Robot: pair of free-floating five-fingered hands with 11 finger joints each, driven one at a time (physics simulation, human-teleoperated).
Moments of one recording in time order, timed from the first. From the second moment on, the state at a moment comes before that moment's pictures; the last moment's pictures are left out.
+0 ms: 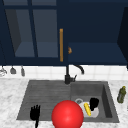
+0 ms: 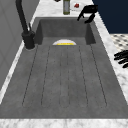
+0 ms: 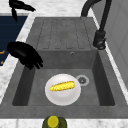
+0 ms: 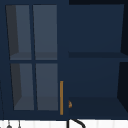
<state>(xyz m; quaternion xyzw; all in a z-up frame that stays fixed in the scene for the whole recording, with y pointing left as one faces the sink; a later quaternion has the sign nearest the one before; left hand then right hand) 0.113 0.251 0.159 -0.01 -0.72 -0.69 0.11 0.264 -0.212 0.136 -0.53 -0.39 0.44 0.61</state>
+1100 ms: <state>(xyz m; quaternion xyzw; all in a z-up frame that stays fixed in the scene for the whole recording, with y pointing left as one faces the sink) 0.104 0.249 0.163 -0.04 -0.72 -0.69 0.06 0.263 -0.218 0.140 -0.52 -0.39 0.44 0.61</state>
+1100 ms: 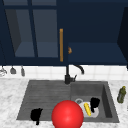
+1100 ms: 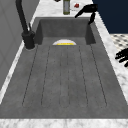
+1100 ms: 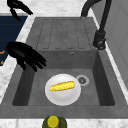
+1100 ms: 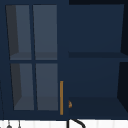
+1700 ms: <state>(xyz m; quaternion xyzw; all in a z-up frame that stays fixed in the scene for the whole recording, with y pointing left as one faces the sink) 0.105 0.248 0.162 -0.04 -0.73 -0.68 0.05 0.261 -0.266 0.179 -0.51 -0.38 0.45 0.63</state>
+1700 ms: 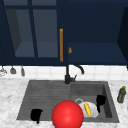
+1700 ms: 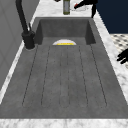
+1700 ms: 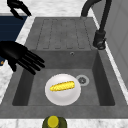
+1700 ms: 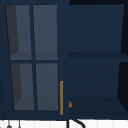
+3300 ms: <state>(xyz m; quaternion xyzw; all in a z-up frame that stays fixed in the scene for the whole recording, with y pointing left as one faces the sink) 0.105 0.248 0.162 -0.03 -0.73 -0.68 0.05 0.303 -0.348 0.280 -0.45 -0.35 0.50 0.65</state>
